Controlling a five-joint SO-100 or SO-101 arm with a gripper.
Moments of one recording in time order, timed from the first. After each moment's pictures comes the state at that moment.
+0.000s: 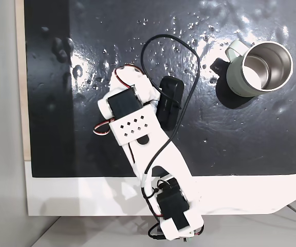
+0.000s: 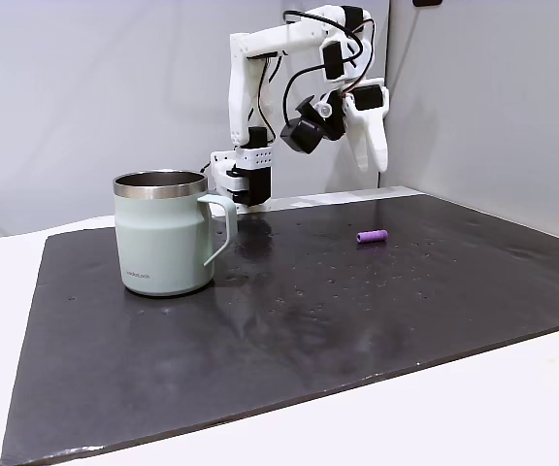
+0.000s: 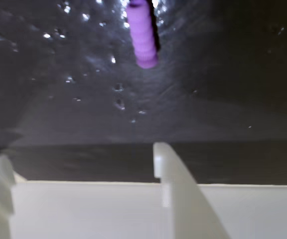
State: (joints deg) arm -28.5 89.5 83.1 83.3 33.5
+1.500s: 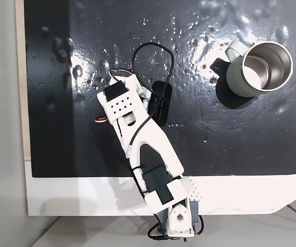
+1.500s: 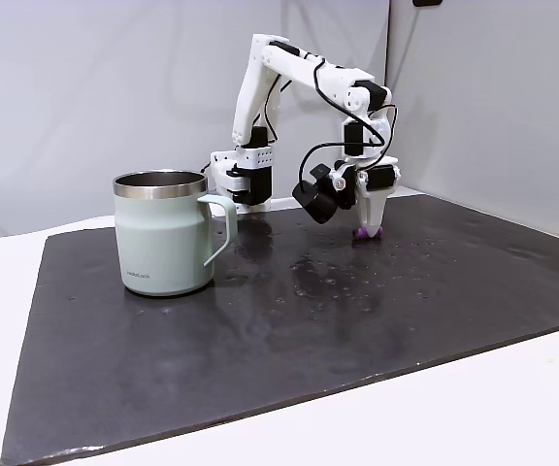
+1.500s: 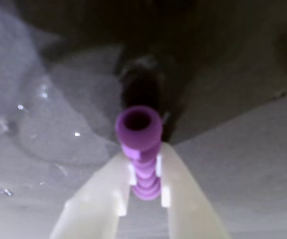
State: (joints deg) arm -30.7 72.6 94.7 62.9 35.5
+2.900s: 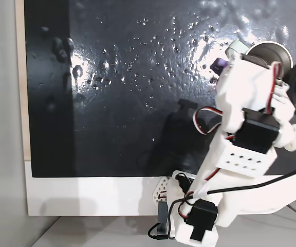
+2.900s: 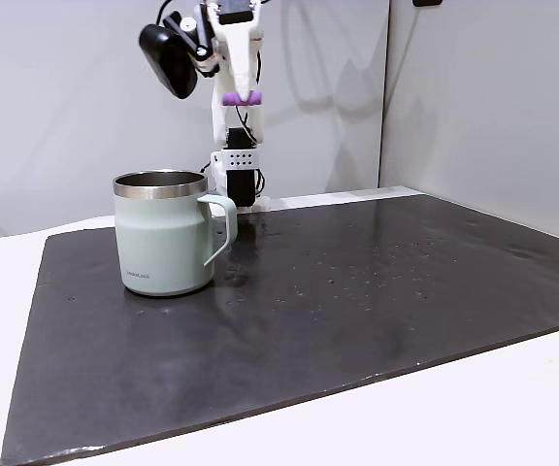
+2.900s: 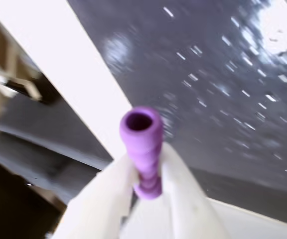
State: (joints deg) arm 14.5 98.3 64.1 86.2 5.1
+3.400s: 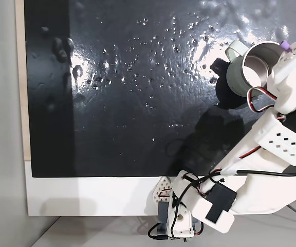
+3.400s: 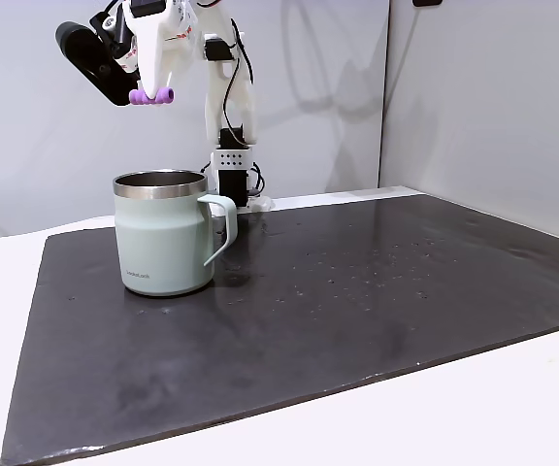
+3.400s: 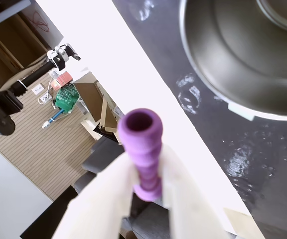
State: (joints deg) arm 27.8 83.6 50.7 78.0 6.9
